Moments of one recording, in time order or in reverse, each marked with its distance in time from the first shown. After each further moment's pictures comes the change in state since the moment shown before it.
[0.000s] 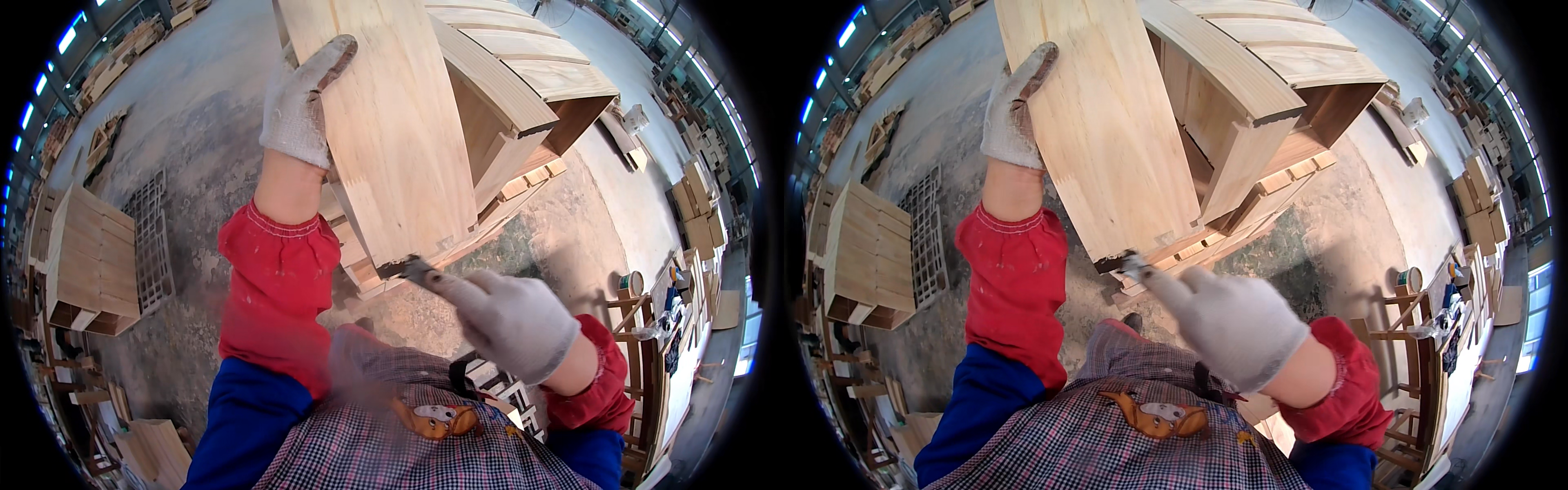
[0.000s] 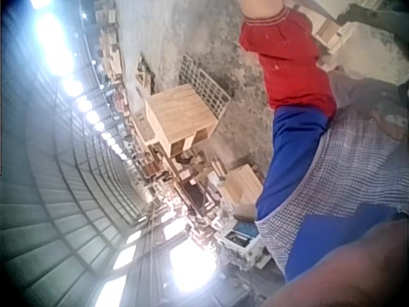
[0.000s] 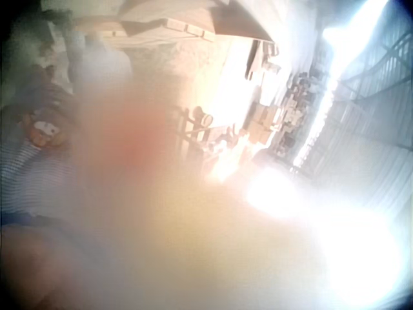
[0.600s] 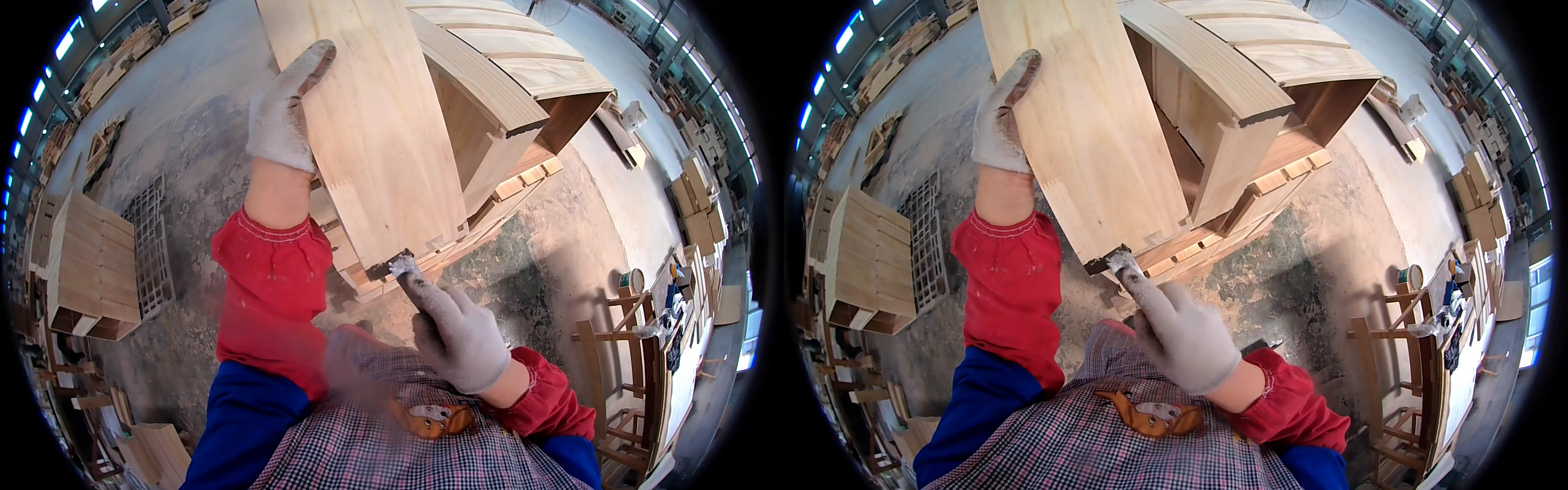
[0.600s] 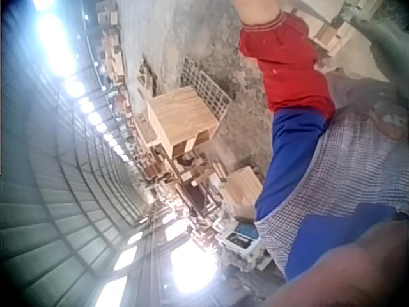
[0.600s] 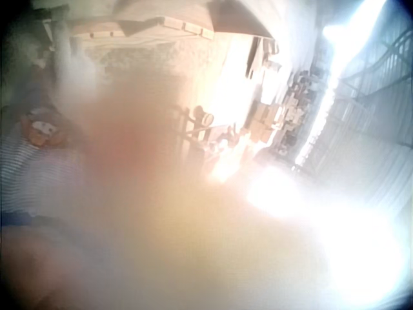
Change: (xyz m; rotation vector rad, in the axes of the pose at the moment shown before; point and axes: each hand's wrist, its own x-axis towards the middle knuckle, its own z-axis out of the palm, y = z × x) left_hand 0.005 -0.003 -0.006 -0.013 0.057 -0.013; right_hand -0.001 -0.005 0.075 0.358 0.470 0.058
